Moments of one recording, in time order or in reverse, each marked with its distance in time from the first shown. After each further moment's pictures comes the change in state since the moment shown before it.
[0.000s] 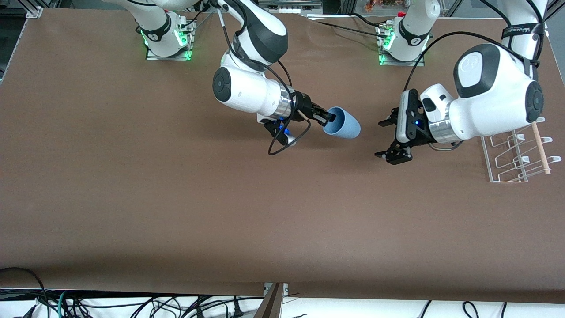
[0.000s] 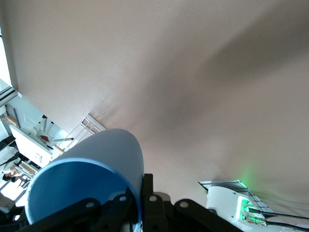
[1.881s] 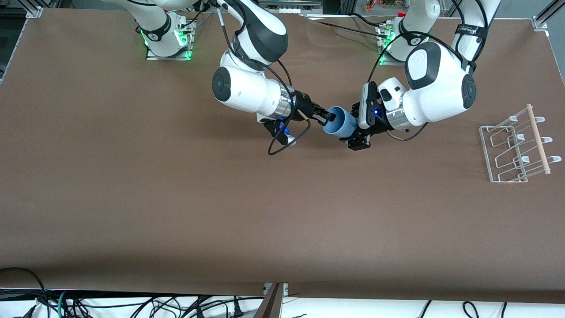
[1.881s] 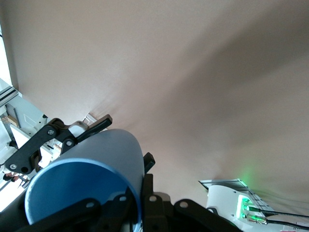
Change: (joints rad) left arm 0.007 -0.052 -0.145 -0.256 -0.202 0.274 0.036; right arm -0.001 -0.003 0.000 0.003 0.001 -0.004 0.004
